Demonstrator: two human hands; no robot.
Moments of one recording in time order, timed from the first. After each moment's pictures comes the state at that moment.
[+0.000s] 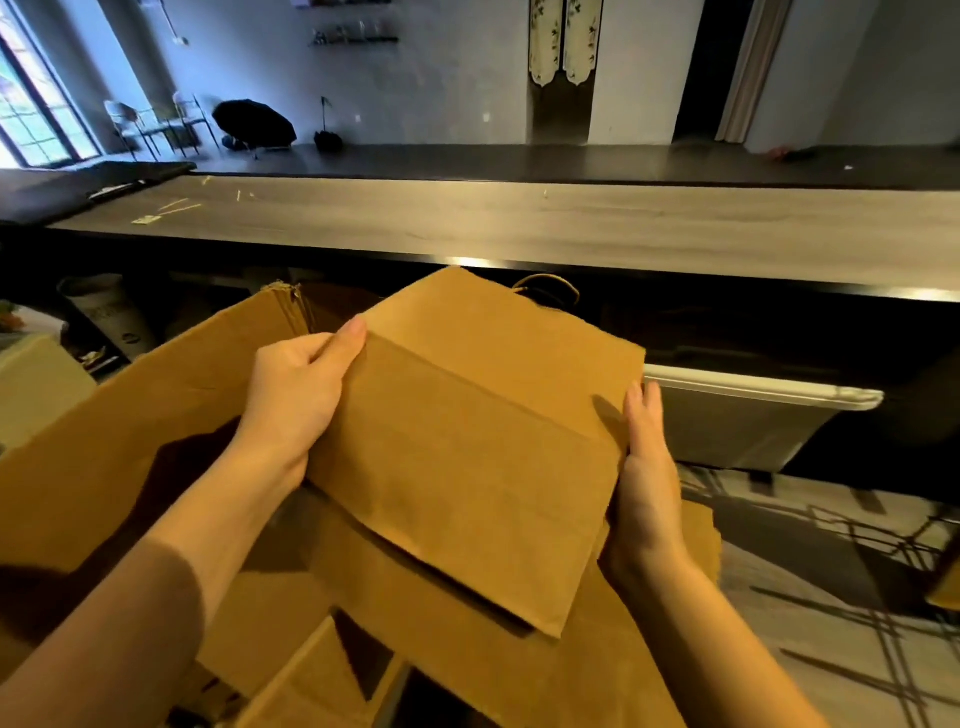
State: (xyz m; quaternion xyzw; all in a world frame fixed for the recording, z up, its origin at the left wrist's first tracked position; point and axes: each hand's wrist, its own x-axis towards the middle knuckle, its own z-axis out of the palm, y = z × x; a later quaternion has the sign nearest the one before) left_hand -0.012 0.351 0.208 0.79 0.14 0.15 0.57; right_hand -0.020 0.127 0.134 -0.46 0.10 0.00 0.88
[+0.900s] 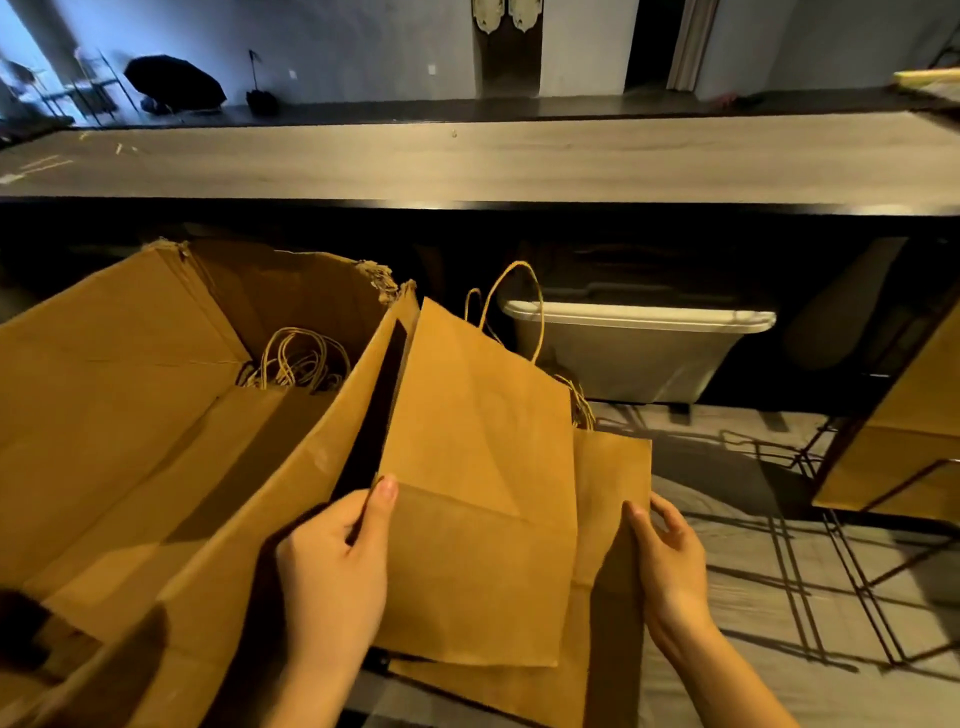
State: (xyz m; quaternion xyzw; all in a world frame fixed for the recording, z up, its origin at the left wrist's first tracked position) left_hand -0.108 0.240 0.097 0.86 0.10 0.20 0.45; right_hand -0.076 0.001 -0.005 -0.61 0.32 -0.03 0.73
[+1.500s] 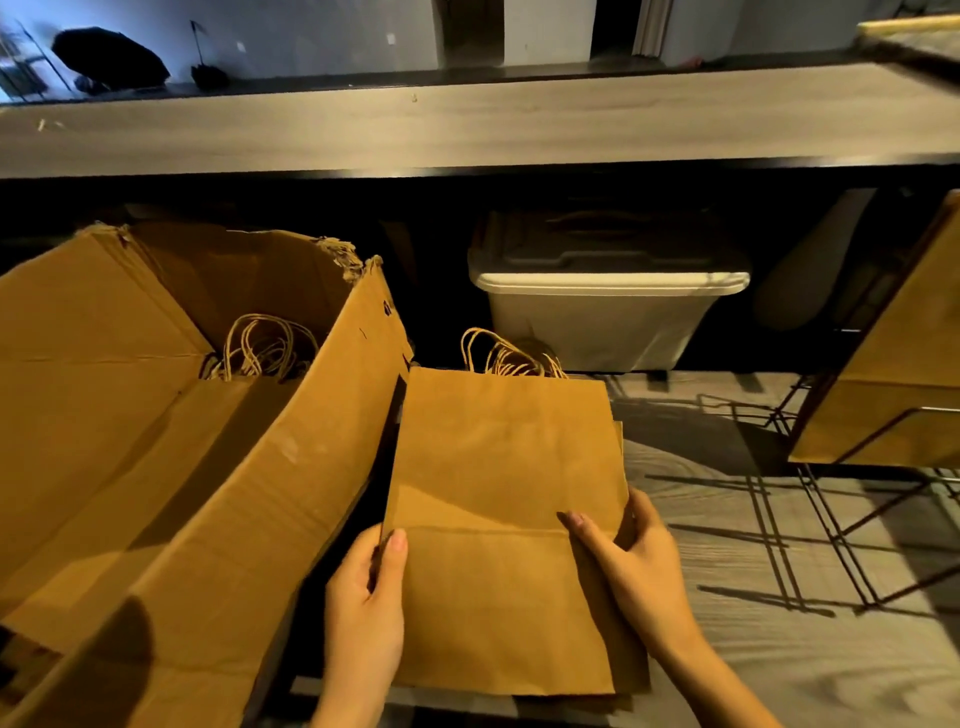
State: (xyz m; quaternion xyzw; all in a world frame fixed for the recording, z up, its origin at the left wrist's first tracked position) left_hand -0.123 0.224 0.045 0.75 0.21 0.00 0.63; right_hand -0.109 0.015 0.003 -0.73 0.17 -0.01 0.66
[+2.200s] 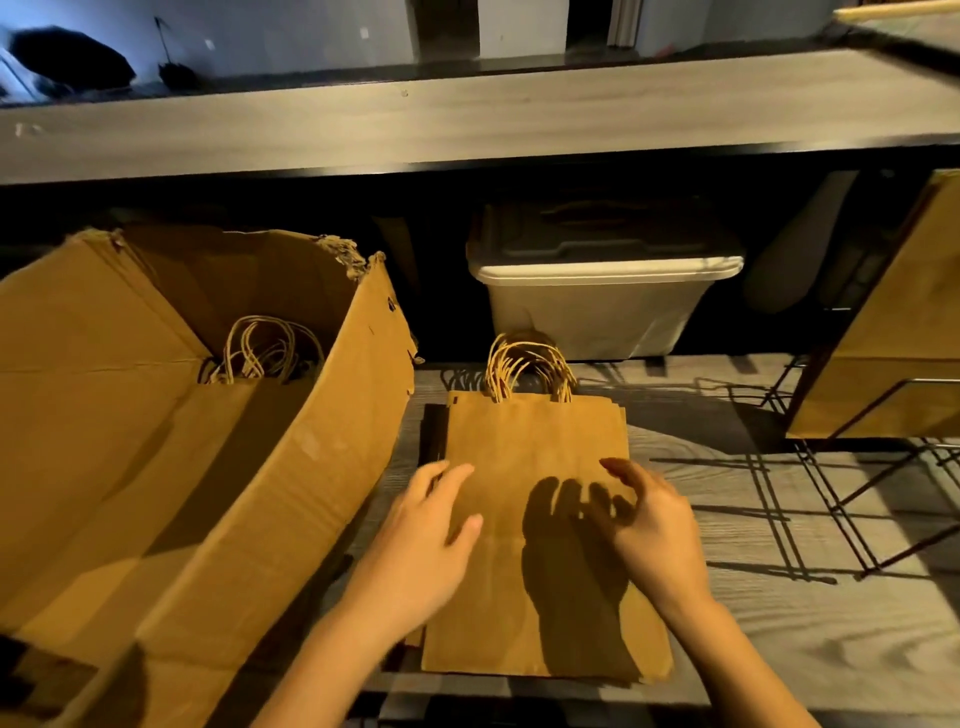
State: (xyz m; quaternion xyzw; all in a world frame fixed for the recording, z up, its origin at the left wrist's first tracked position) left_hand -0.091 0.226 0.078 0.94 -0.08 -0.16 0.29; right_hand -0.103 0.007 -0.005 -0.92 0.14 -0.07 0.35
